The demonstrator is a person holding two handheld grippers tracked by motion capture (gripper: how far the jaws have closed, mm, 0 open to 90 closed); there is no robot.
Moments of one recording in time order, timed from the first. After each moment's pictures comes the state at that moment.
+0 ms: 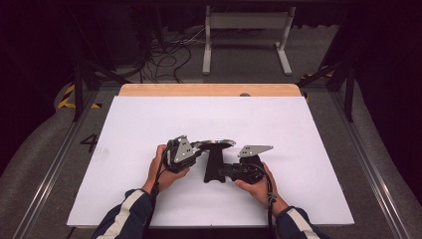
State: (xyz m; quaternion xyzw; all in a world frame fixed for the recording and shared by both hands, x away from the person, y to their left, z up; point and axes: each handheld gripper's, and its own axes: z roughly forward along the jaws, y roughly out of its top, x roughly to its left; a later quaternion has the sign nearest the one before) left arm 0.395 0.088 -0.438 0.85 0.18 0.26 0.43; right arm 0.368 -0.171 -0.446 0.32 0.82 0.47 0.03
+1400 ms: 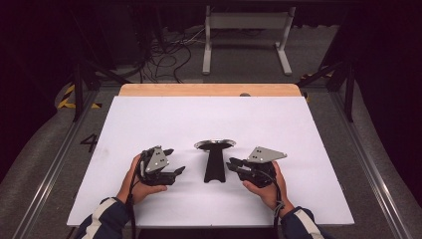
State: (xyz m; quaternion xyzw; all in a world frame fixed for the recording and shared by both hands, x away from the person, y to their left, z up) left arm 0.364 0.150 -0.442 0.86 0.22 0.22 0.42; right arm 0.344 -0.185 -0.419 0.30 0.81 0.48 0.16
